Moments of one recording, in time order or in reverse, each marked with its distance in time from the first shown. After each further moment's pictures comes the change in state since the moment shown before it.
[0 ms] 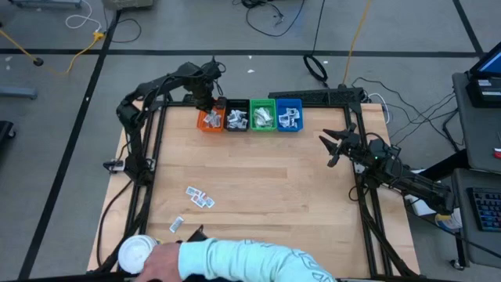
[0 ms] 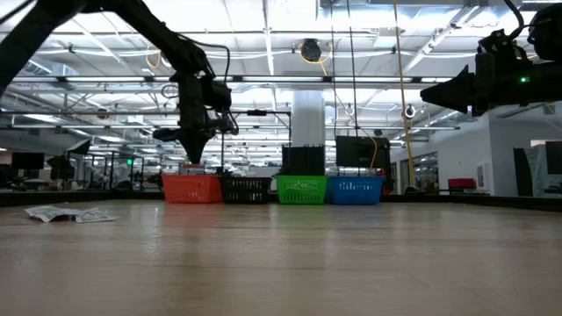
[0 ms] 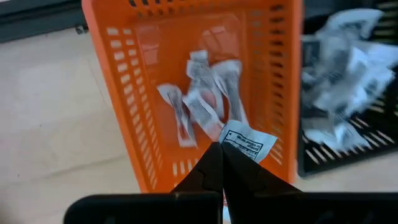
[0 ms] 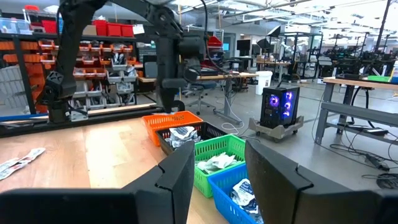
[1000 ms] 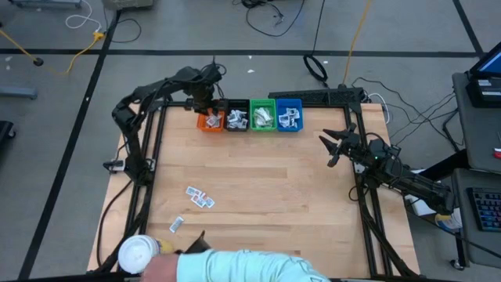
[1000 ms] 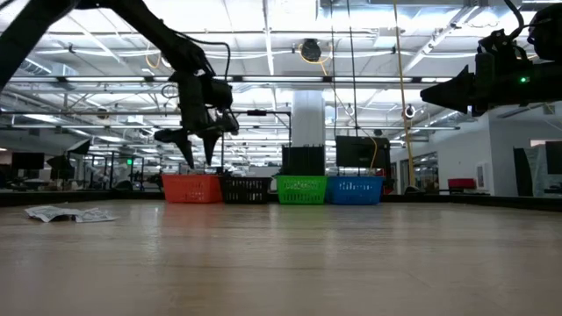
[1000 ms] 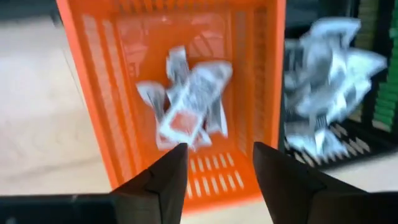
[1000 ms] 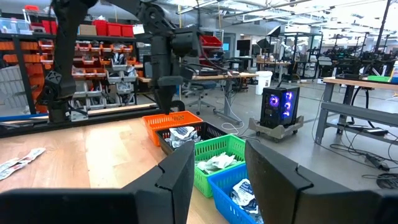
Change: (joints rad) left arm -0.019 -0.011 -0.038 0.079 0.020 -0.071; right arm 0.000 0.000 0.000 0.000 0.000 0.000
